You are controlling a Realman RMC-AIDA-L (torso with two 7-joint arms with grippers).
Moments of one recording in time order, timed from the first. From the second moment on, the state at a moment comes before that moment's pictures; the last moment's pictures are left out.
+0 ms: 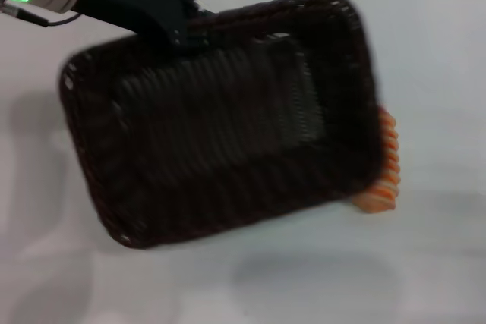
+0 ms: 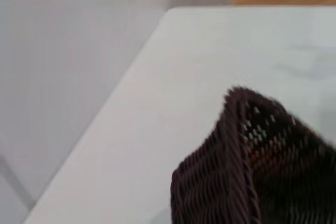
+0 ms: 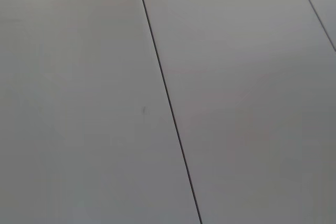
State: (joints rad) left arm -0.67 -2.06 -2.11 -1.43 2.27 -1.63 1.24; right arm 0.08 2.09 0.41 0.34 -1.72 -1.79 0.14
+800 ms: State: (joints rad) left arm -0.82 -2.05 -2.09 -1.18 2.40 -1.67 1.32; right arm 0.08 2.09 0.39 0.34 -1.72 -1.78 0.14
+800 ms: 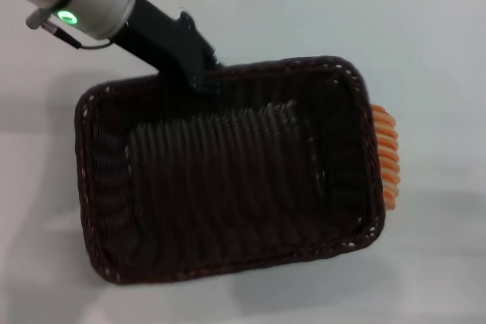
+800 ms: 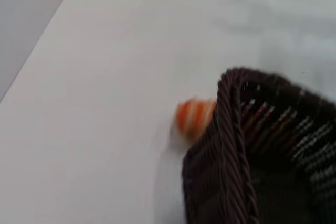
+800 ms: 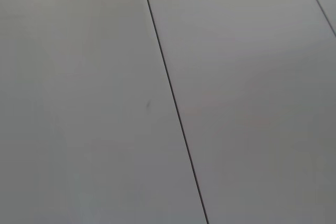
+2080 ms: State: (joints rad) left arm -0.31 -2.07 -1.28 -1.36 2.59 0.29 1.31; right arm 0.09 2.09 0.34 0.34 -1.72 -1.75 0.13
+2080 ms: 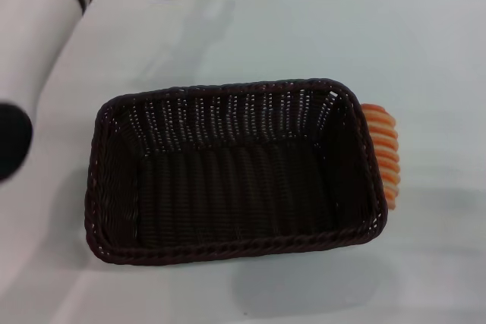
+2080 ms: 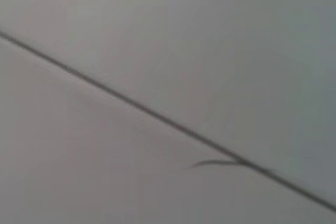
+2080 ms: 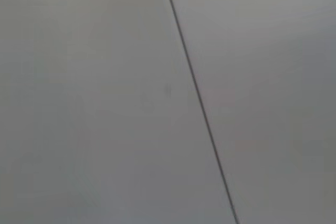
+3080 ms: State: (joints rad) left arm -0.33 -2.06 -1.40 -0.43 2.61 1.18 0.17; right arm 0.31 2.09 0.02 0.33 -1.72 -1.29 0.13
